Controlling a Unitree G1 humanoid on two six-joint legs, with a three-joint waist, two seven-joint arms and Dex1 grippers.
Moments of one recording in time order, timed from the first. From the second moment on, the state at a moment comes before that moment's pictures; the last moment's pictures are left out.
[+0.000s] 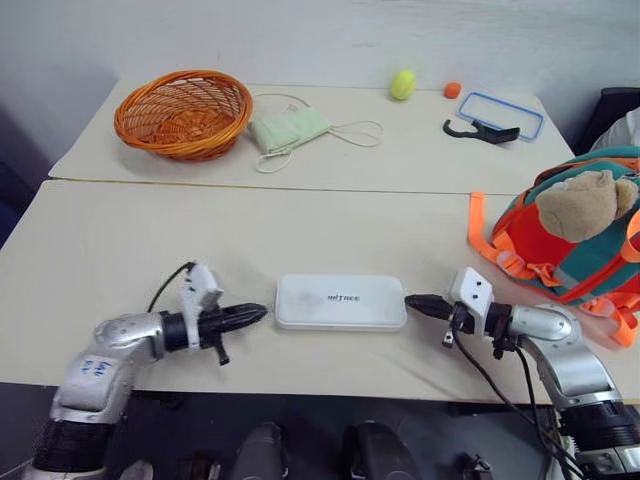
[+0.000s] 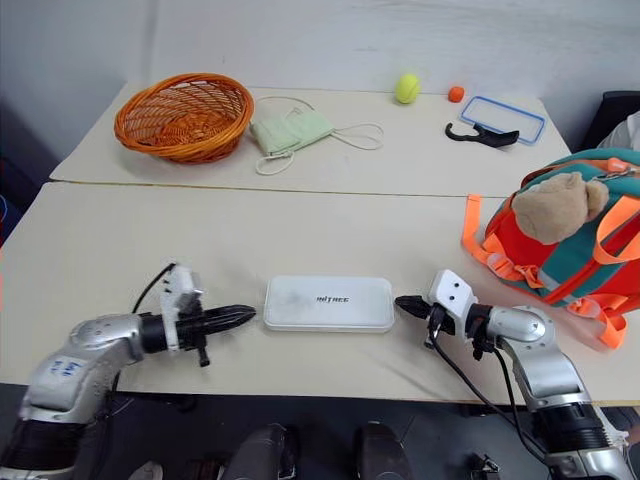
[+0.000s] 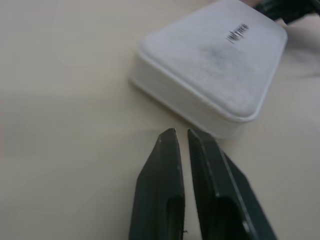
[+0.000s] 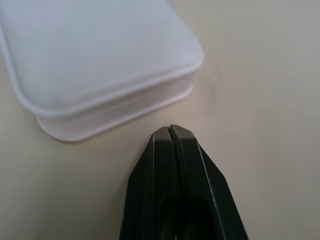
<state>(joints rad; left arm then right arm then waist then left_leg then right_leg) -0.11 0.67 0.22 -0.22 -0.59 0.72 -0.86 -0.21 -0.68 0.02 0.07 0.23 0.08 0.99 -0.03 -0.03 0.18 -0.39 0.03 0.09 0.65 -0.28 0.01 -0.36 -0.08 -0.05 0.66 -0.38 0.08</state>
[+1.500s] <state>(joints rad) -0.82 0.53 0.02 0.49 -0.85 1.61 -0.72 -0.34 -0.61 0.12 0.16 0.16 -0.01 1.11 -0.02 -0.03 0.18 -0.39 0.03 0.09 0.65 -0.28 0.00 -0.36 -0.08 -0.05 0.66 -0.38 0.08</state>
